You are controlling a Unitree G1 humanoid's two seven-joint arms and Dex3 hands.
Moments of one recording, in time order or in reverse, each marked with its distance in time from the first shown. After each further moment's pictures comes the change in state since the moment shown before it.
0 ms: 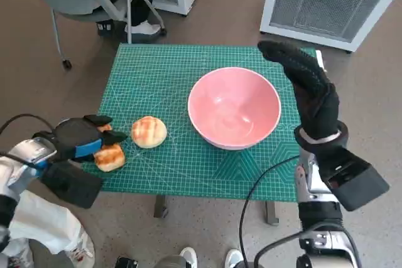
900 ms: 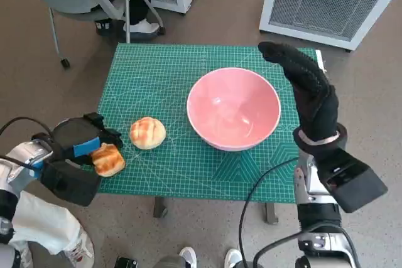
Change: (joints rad) left arm -0.019 -0.001 0.004 0.108 -0.077 -0.133 0.093; right arm 0.010 0.006 0.001 -0.002 -0.011 -0.004 -0.021
